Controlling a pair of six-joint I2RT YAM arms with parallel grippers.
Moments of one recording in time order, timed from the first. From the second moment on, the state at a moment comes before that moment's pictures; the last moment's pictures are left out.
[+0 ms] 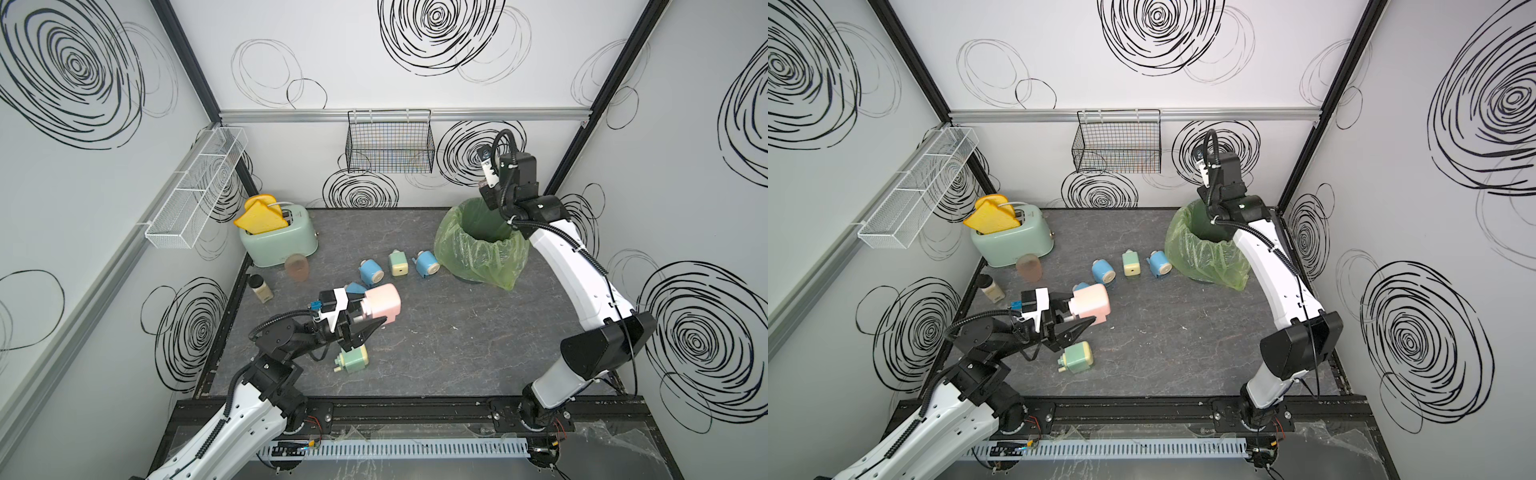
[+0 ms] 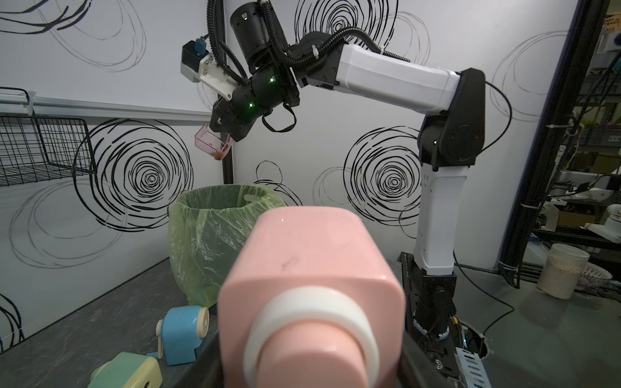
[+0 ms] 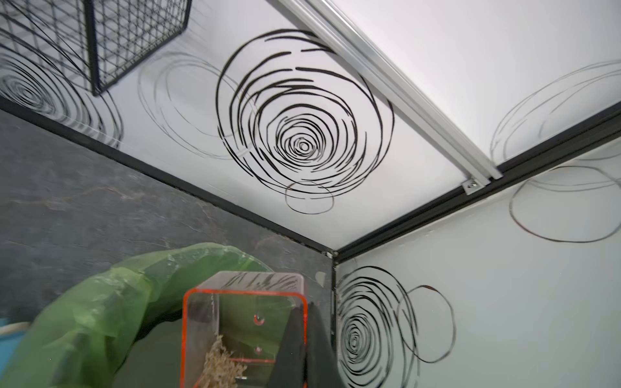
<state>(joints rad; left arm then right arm) -0.54 0.52 0.40 0.32 0.63 -0.16 0.32 1.64 1.89 -0.67 0.37 -0.36</state>
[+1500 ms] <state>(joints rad) -0.54 0.54 0.40 0.33 0.61 -0.17 0.78 1.81 1.14 -0.49 -0.07 -0.17</state>
